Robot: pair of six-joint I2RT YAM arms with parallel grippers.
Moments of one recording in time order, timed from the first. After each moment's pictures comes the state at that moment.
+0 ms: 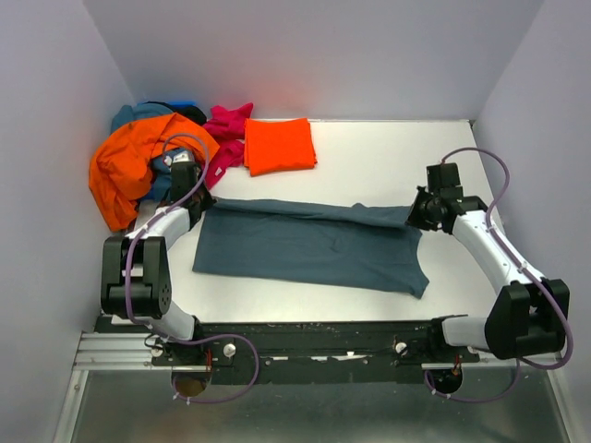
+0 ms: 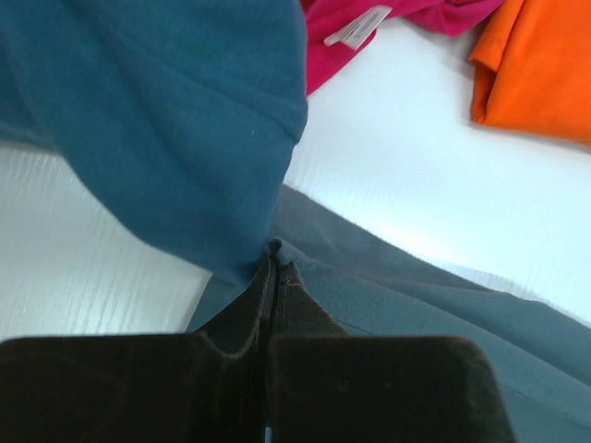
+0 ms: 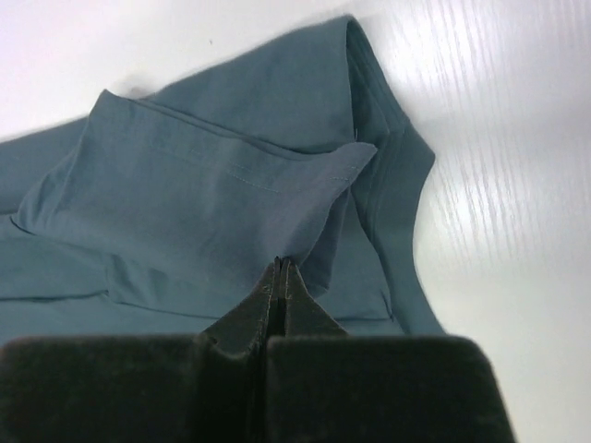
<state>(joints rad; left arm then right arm) 0.00 1.57 0.90 0.01 -0.05 -0.44 0.11 1.33 0.98 -0.61 0.05 0.47</state>
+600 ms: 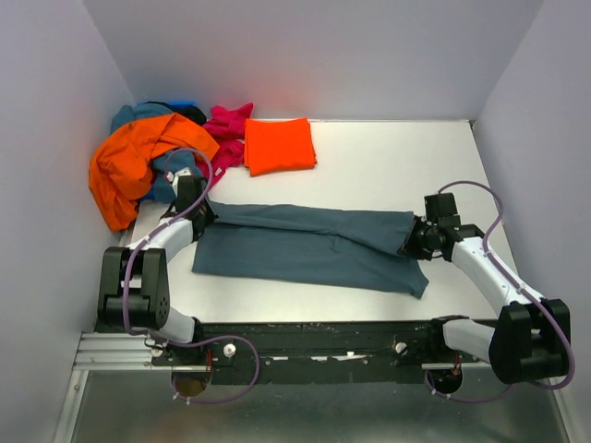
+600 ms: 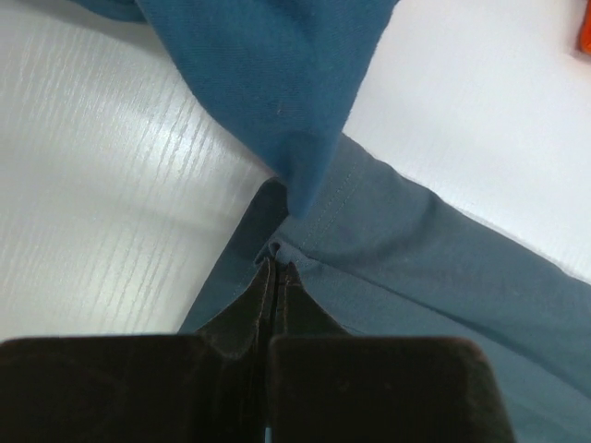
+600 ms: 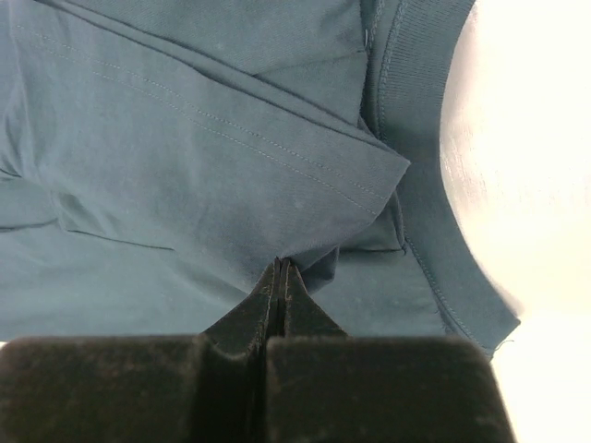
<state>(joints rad) -0.04 1.47 0.75 -0.05 -0.17 -0.48 0.11 1.17 0.69 -0.57 -0.10 0.55</state>
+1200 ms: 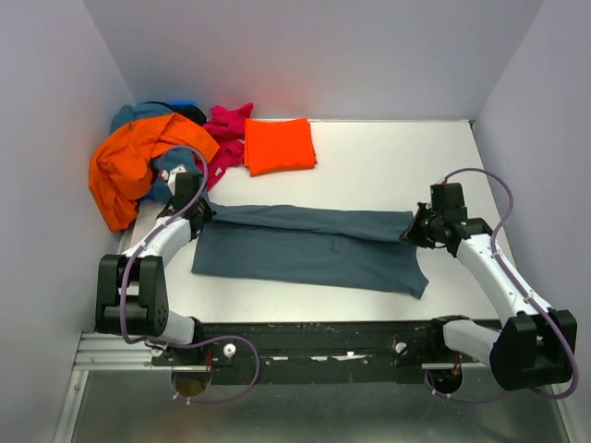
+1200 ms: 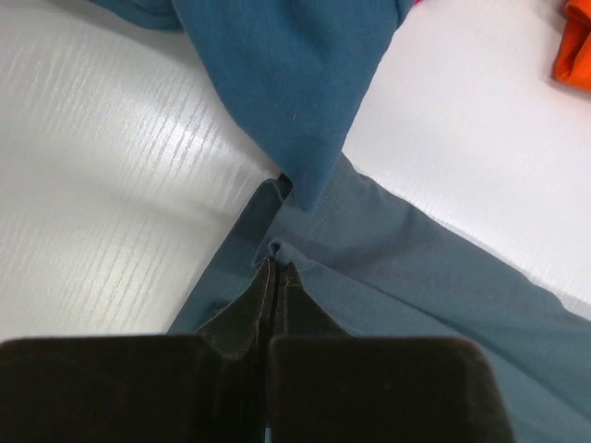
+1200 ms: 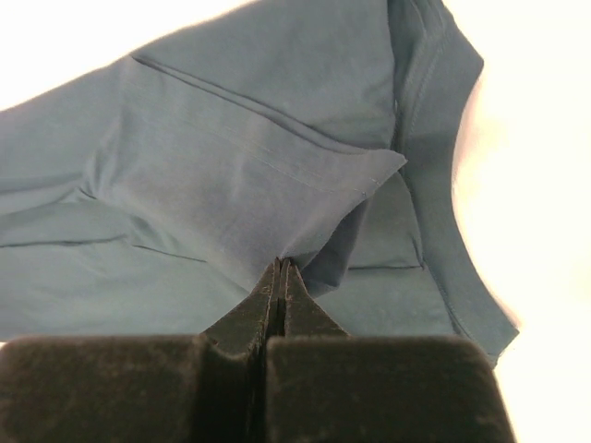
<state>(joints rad) -0.04 1.44 0.78 -0.14 -0.20 -0.54 0.11 1.15 0.76 -0.58 -0.09 0.55</state>
